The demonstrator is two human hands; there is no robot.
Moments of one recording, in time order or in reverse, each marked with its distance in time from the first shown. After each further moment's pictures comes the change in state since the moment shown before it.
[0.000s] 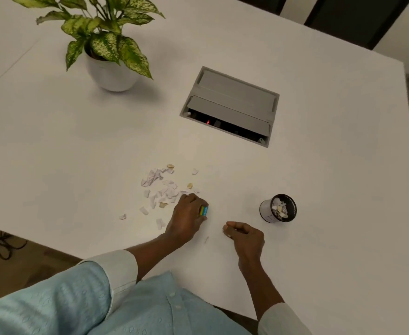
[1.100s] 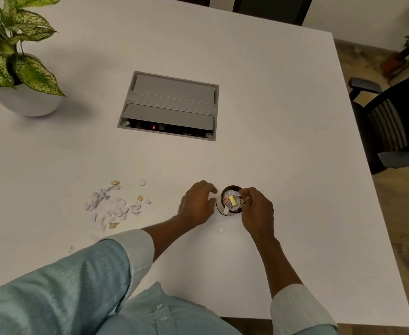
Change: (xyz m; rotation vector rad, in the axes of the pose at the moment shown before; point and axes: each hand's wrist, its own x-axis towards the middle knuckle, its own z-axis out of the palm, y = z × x) left_hand 0.088 0.130 0.092 0.082 -0.184 0.156; right_hand 0.070 -0.079 -0.133 -0.623 0.234 -0.458
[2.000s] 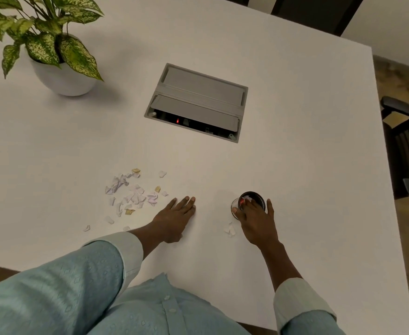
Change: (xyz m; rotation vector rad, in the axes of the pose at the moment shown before) left_hand -0.056 -0.125 -0.009 0.670 -0.543 0.073; right_hand 0.007 0.020 0.042 -0.554 -0.421 -0.301
